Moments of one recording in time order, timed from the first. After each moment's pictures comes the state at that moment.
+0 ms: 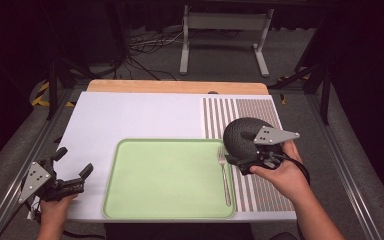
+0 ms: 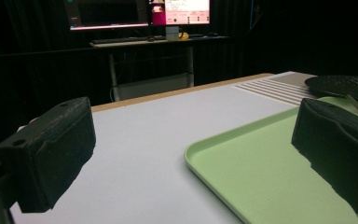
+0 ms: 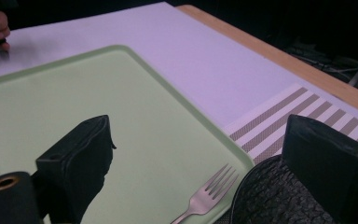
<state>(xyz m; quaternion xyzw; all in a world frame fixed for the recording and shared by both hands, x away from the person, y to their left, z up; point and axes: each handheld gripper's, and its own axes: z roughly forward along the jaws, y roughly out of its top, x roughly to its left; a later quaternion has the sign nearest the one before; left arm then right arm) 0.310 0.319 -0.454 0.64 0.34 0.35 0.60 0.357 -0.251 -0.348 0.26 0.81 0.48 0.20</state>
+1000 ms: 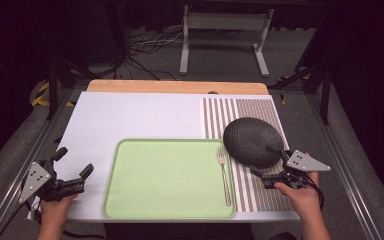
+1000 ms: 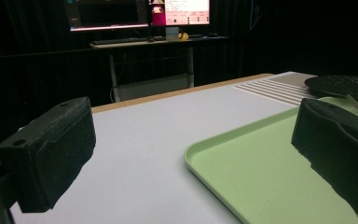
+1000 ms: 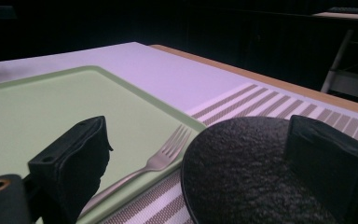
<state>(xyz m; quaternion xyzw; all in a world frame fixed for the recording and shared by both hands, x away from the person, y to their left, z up) 0.310 0.319 -0.453 0.64 0.34 0.35 0.60 0.335 -0.329 -0.426 0.28 0.73 0.57 0.25</state>
